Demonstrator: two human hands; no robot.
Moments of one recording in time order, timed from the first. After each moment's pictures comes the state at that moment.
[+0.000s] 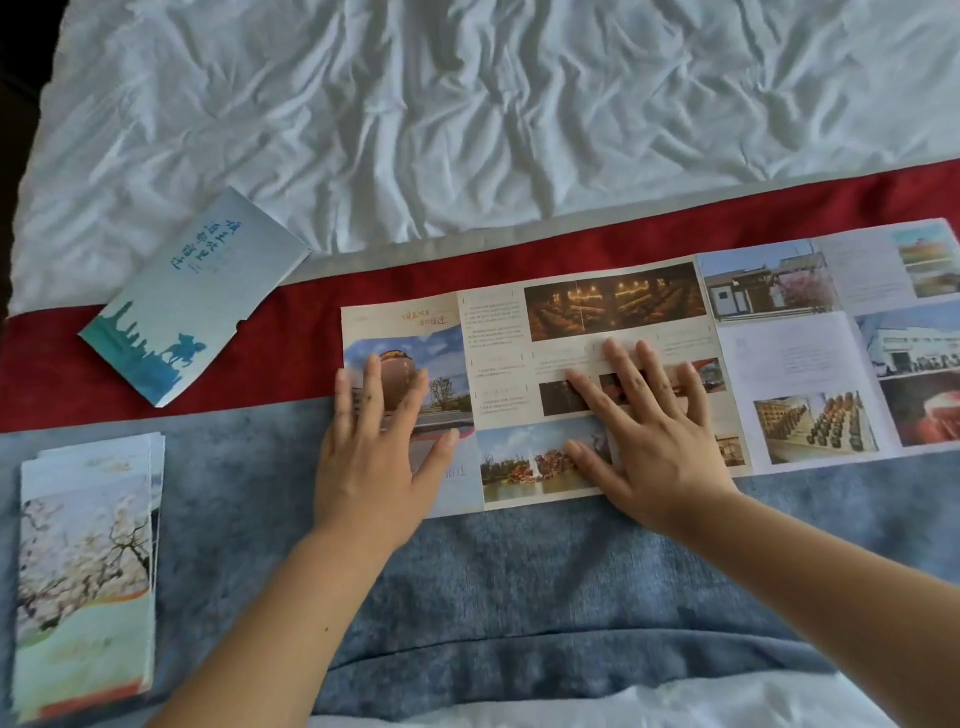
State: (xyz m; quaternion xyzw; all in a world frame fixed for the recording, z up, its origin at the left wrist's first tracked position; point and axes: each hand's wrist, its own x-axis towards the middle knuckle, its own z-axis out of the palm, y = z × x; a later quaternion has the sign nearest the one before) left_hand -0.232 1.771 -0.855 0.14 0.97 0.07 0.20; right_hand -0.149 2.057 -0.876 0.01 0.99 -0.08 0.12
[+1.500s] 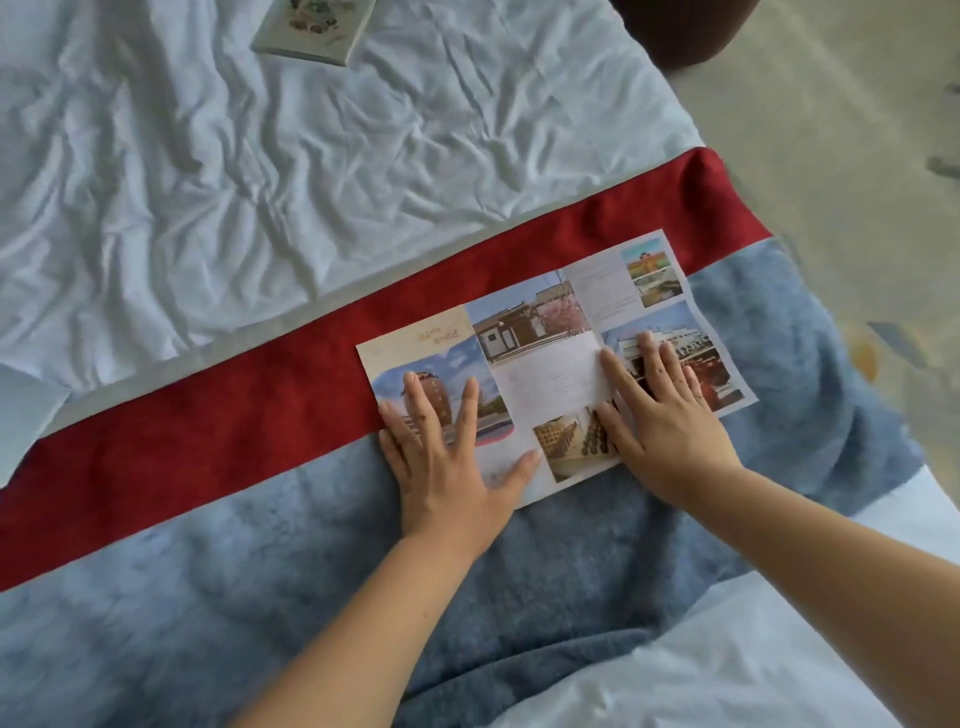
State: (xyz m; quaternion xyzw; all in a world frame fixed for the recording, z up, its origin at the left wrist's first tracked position) left_hand -0.183 2.016 -0.865 0.23 0.94 0.14 0.23; right_hand -0.077 2.246 -0.858 0.26 0.94 -0.14 0.16
